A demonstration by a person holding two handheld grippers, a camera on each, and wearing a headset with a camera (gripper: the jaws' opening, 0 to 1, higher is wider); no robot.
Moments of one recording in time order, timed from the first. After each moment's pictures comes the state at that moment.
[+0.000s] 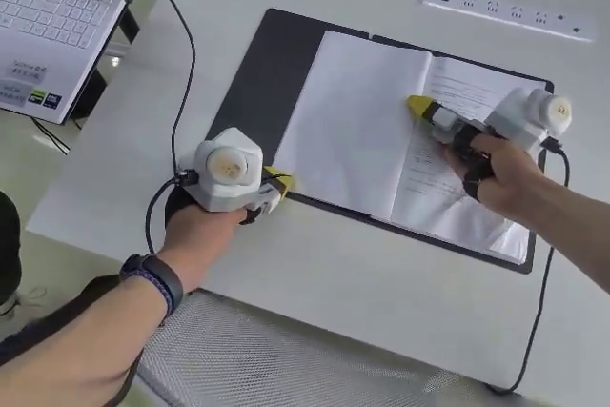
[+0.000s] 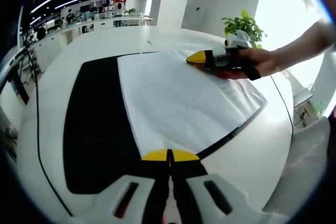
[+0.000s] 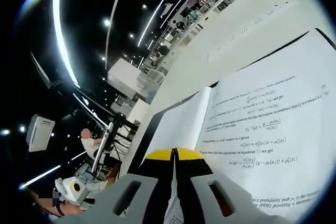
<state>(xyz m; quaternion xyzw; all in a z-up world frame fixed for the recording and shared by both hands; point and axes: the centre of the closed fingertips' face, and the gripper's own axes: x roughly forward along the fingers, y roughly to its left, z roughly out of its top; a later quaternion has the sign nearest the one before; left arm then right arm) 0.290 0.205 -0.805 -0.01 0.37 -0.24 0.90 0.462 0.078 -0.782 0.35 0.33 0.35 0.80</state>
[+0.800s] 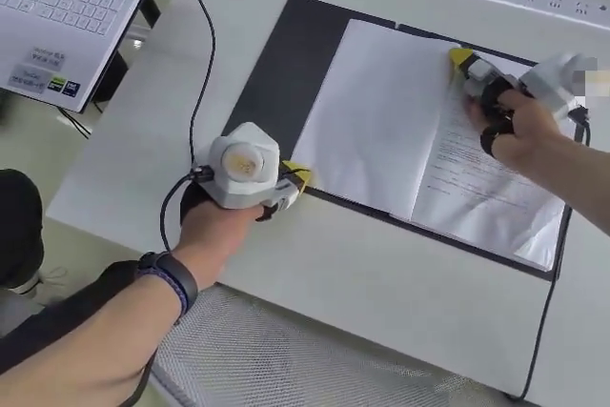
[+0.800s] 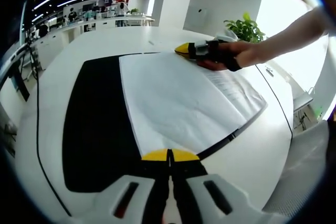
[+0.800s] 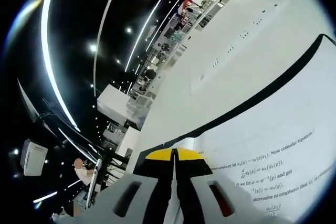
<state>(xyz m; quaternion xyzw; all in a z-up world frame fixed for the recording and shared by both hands) 0.293 0.208 -0.807 -0.02 0.37 -0.23 0.90 0.560 0.066 -0.807 0.40 0.28 0.26 0.83</state>
